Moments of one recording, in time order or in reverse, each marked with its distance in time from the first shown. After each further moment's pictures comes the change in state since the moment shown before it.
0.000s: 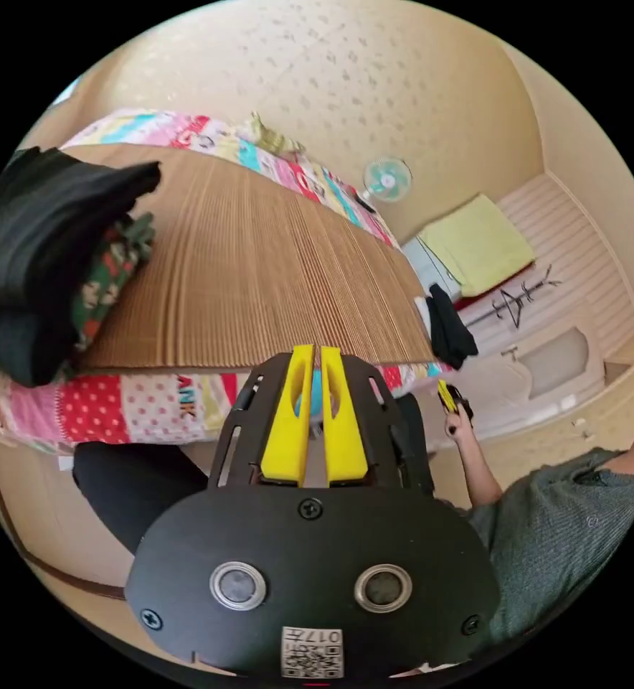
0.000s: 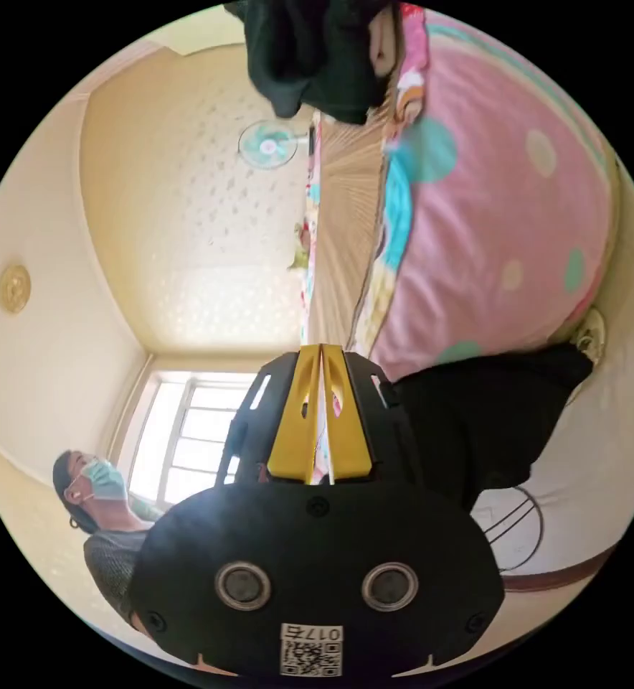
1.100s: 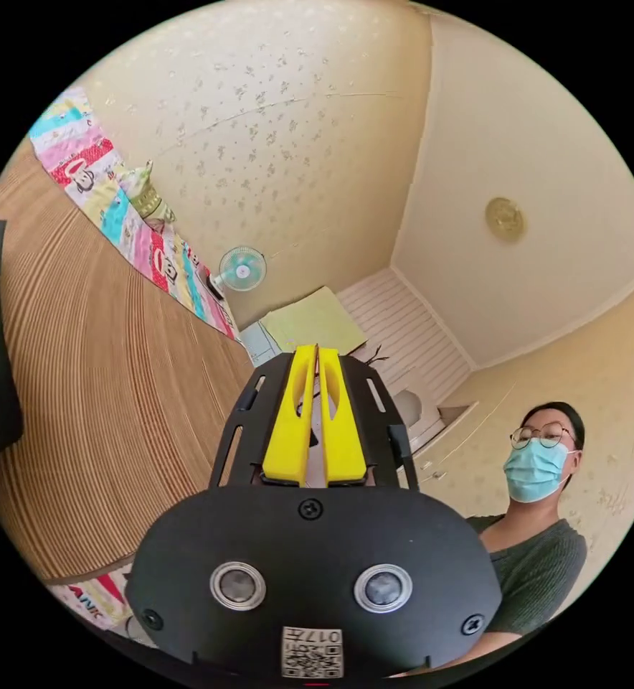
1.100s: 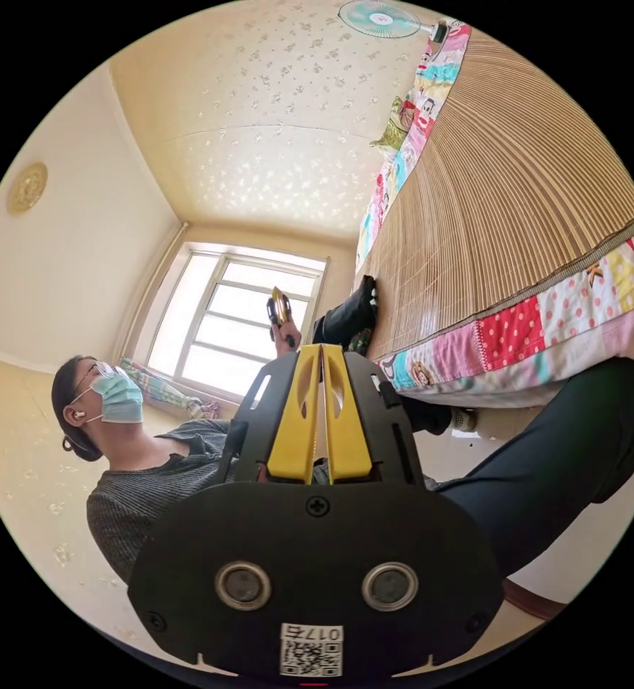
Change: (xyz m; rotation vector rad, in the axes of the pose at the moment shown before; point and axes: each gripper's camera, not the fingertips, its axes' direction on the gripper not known) left arm 0.074 -0.142 -0.080 0.263 0.837 -0.009; right arm -0.155 0.108 0.138 -0.408 -0.083 -0.229
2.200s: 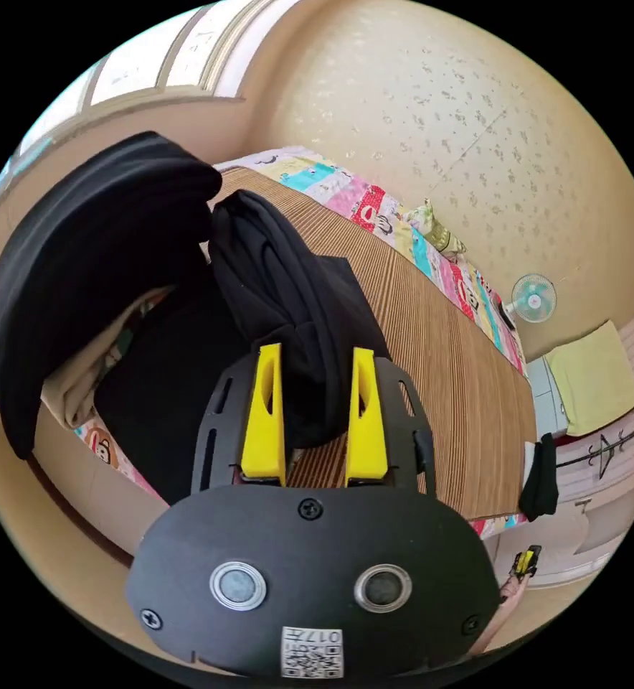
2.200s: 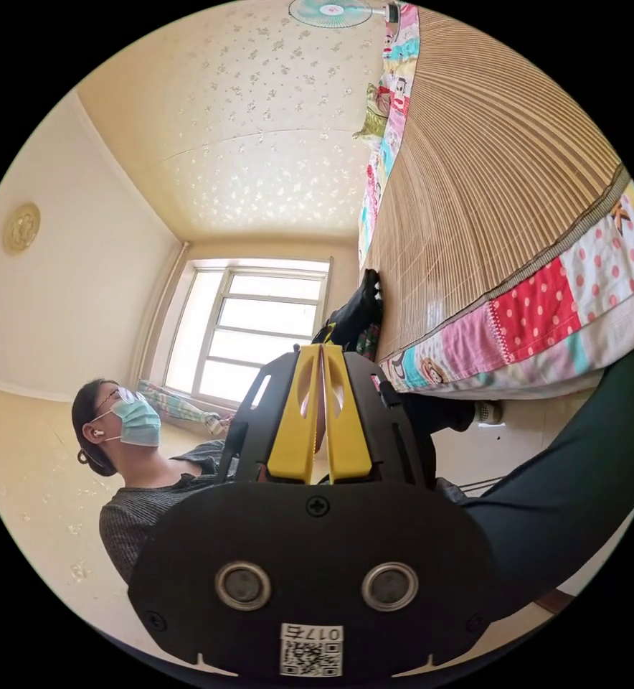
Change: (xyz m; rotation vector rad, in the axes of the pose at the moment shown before) left arm -0.078 -0.046 -0.093 0.073 -1.303 -0.164; right arm 0.098 -0.011 -0.004 -0.006 -0.094 0.105
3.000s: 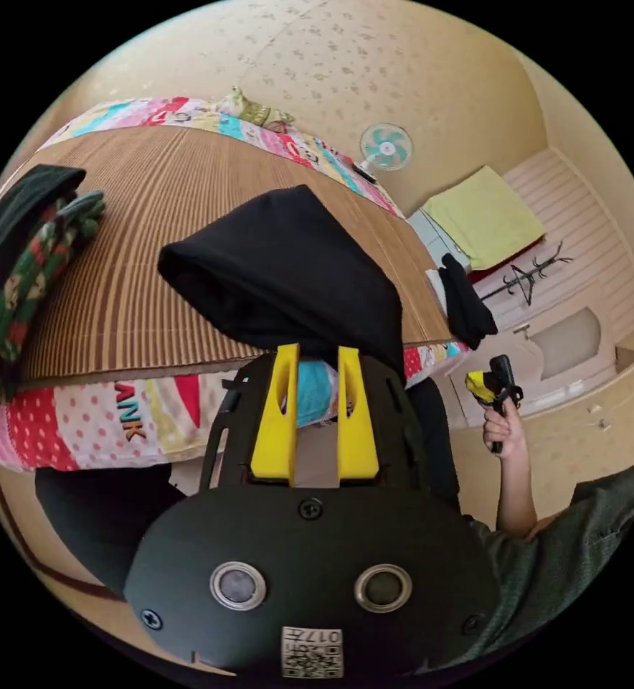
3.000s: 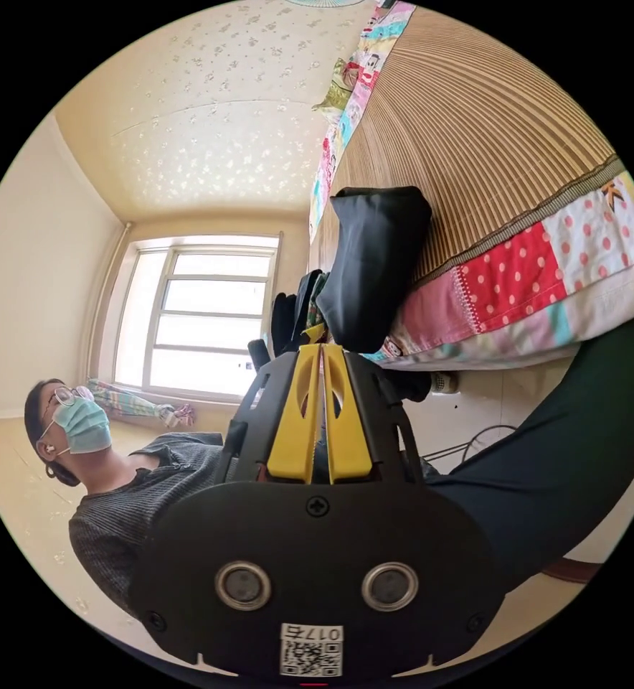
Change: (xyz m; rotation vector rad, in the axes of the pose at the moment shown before) left arm 0.108 0.180 0.122 -0.321 0.382 0.372; right arm 0.066 0.006 -0.008 -0.102 0.249 0.068
